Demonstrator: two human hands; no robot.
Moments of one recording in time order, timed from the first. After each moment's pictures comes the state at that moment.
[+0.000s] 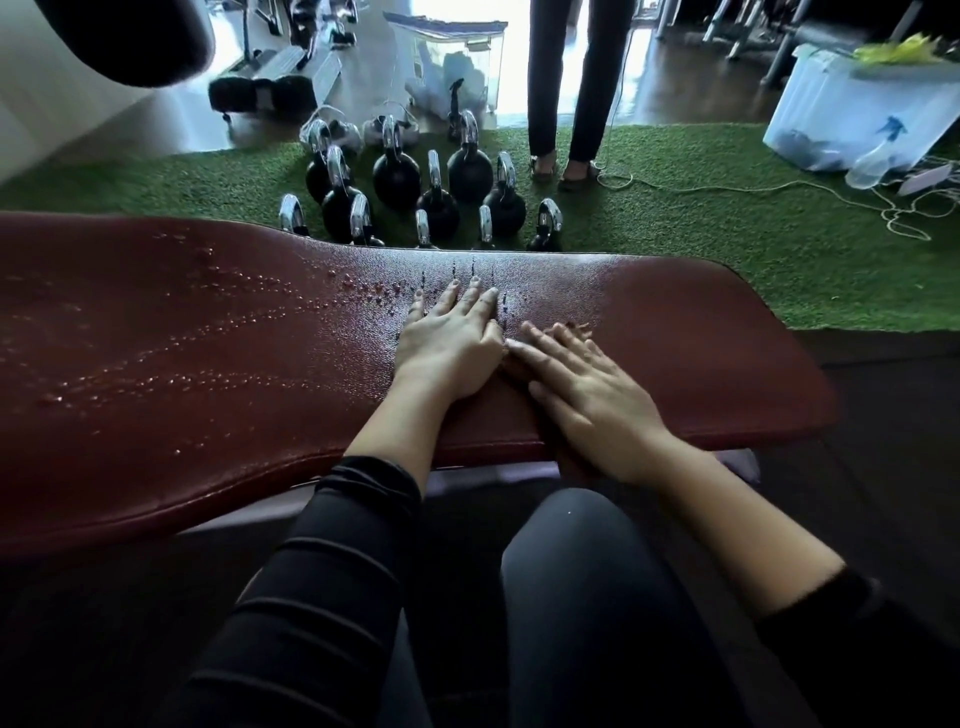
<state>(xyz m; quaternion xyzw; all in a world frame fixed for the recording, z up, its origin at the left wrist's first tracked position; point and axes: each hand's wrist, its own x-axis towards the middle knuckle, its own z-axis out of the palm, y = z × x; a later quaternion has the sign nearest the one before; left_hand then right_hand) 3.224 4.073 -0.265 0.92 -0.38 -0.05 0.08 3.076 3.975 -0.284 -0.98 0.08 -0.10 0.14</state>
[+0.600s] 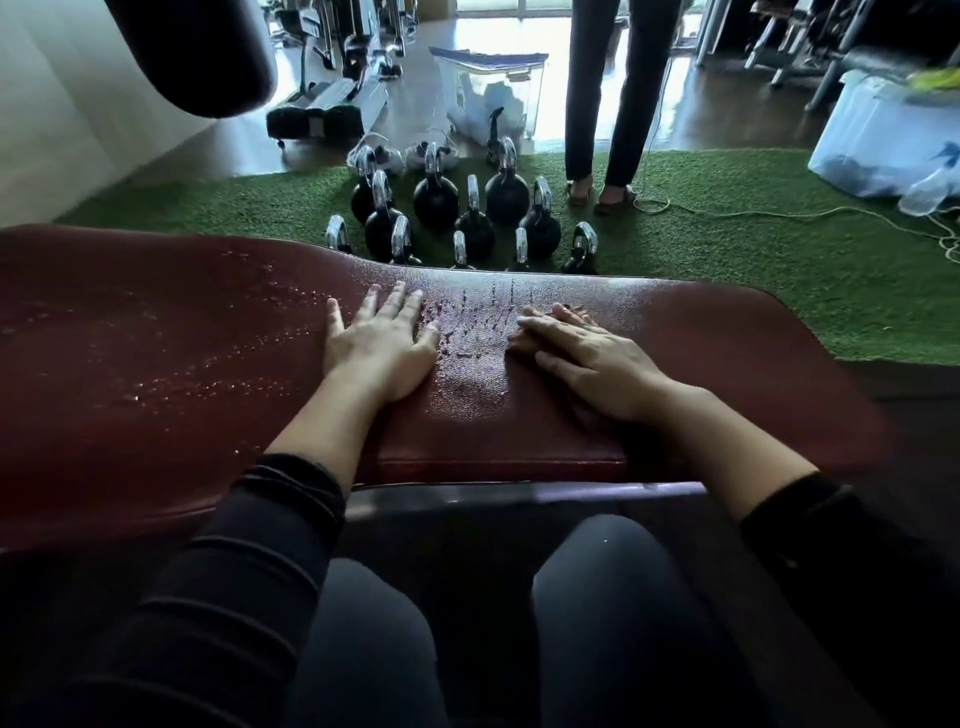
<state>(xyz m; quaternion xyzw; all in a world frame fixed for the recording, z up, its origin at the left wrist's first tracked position) 3.273 4.148 -0.250 0.96 -0.27 -0.02 0.02 3.132 3.953 -0.258 -0.98 0.05 -0.04 0.18</state>
